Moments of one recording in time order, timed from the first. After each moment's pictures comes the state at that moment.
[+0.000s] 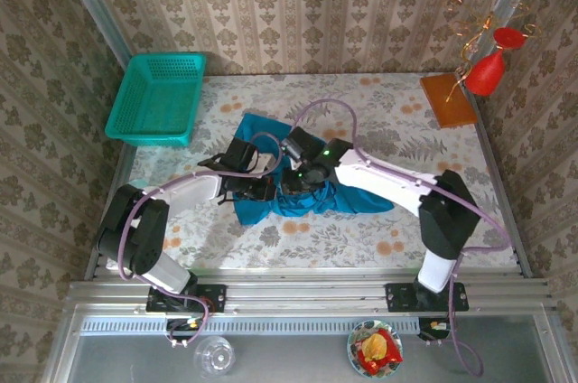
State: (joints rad) left arm -0.55 1.55 0.85 -0.39 0.42 -0.27; right arm 0.81 1.78 1.40 -0.74 -0.09 0.60
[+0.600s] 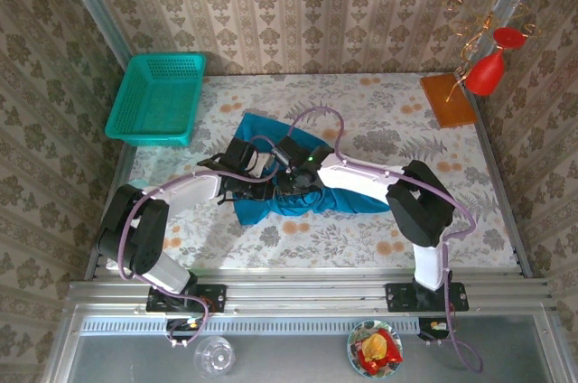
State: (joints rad) left arm -0.55 1.55 0.85 -0.39 0.39 -0.28; right arm 0.82 1.92 1.40 -0.61 0.02 0.69
